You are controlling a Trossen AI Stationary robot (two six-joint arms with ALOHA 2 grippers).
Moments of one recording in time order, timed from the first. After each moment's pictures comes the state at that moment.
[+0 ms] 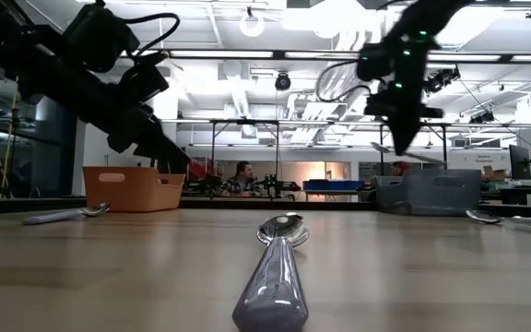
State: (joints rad) left arm 0.06 1.26 0.30 0.44 -0.33 0.08; right arm -0.76 1.48 1.15 -0.96 0.17 0.28
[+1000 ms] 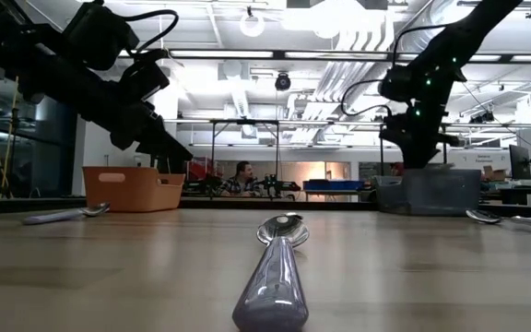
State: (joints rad) left arm 0.06 1.26 0.30 0.47 -0.33 0.08; right arm -0.94 1.41 0.87 -0.58 0.11 0.14
